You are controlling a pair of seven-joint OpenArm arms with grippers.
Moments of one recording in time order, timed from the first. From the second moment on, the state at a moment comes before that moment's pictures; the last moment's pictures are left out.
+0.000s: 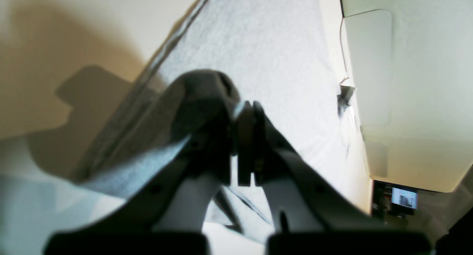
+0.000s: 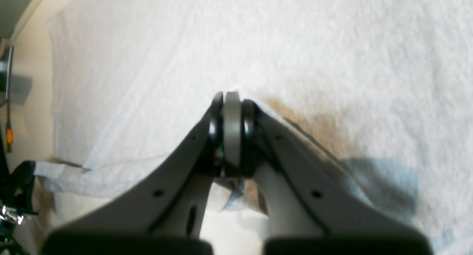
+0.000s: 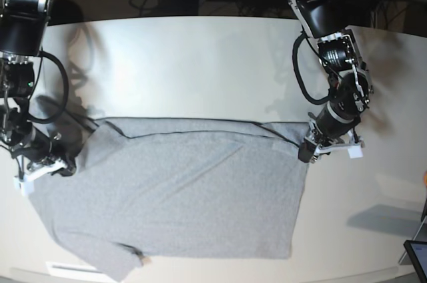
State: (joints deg) left arm -8.0 -5.3 -27.7 77.9 -51.5 0.9 47.2; right arm 13.0 21.6 11.3 76.6 49.3 4.3 -54.4
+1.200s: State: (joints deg) left arm -12.0 -8.2 -22.1 73.3 -46.4 0.9 47.2; right arm 21.4 23.2 -2.9 67.4 41.2 11.3 -45.1
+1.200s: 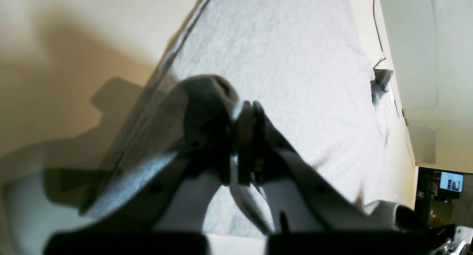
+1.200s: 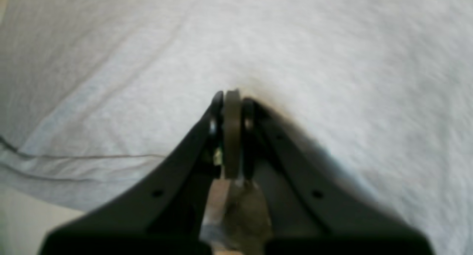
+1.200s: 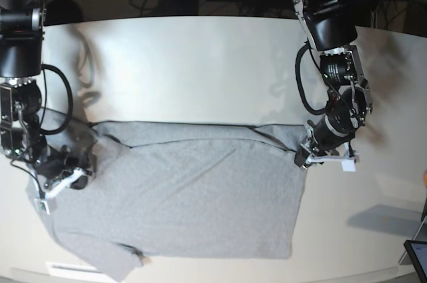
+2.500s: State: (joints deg) left arm 0.0 -13.3 -8.3 99.2 -24.8 -0.1 37.6; right arm 5.9 26.7 -2.9 82.5 41.0 11.4 -32.7
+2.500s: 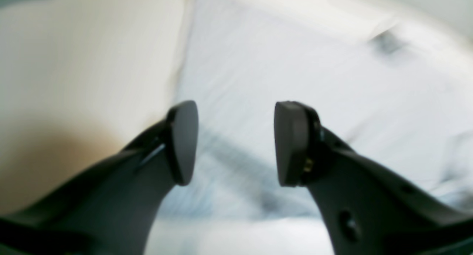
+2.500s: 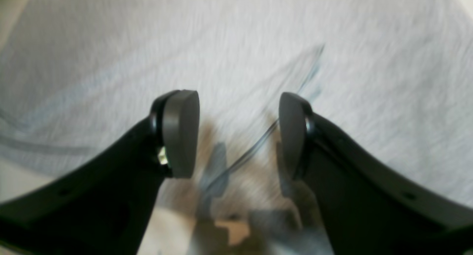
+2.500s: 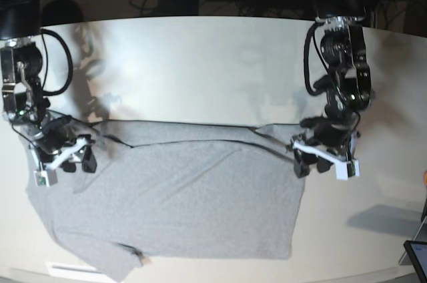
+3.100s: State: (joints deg) left arm 10.7 -9.7 -6.1 91.0 -2.0 -3.4 6.1; right arm -3.9 14.8 9.2 87.9 14.2 11.2 -23.4
